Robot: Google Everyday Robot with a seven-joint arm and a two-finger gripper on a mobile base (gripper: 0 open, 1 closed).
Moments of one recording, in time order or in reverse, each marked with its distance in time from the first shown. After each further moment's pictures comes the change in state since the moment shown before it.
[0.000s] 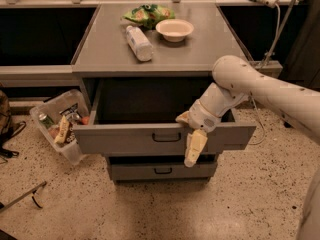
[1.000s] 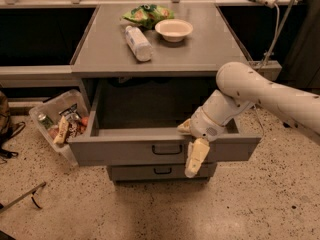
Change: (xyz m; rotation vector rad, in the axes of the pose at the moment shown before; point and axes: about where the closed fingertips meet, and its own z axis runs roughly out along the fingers) arm -0.001 0.034 0.002 -0.003 -0.018 0.027
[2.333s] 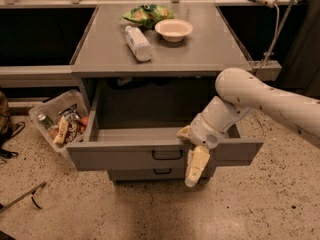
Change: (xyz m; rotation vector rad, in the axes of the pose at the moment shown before) arm 0.002 0.023 0.011 -0.037 0.001 0.001
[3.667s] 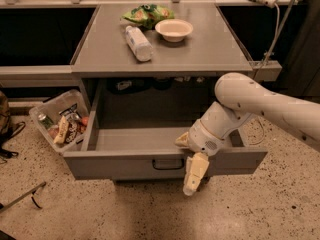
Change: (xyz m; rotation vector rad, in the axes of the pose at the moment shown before) arm -0.004 0.025 0.007 -0.028 -0.012 0.025
